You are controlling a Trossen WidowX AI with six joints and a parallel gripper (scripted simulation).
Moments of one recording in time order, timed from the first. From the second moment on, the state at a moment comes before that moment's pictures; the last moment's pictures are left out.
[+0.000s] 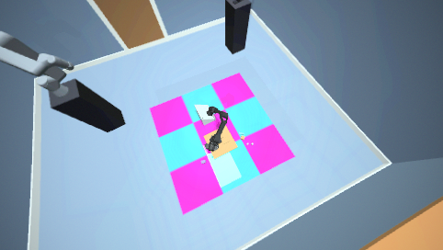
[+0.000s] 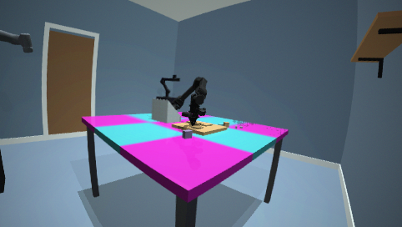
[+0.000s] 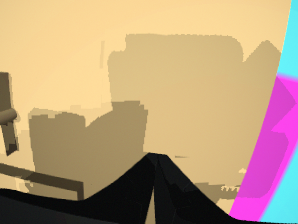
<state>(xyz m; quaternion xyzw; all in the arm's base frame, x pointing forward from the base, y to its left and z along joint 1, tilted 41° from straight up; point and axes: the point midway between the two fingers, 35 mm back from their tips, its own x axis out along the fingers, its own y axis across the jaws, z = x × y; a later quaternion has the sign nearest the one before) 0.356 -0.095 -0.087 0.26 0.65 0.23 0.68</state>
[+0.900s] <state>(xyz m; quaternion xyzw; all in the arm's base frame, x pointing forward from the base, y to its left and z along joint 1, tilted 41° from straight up) 0.383 -0.097 -0.087 0.26 0.65 0.23 0.68</state>
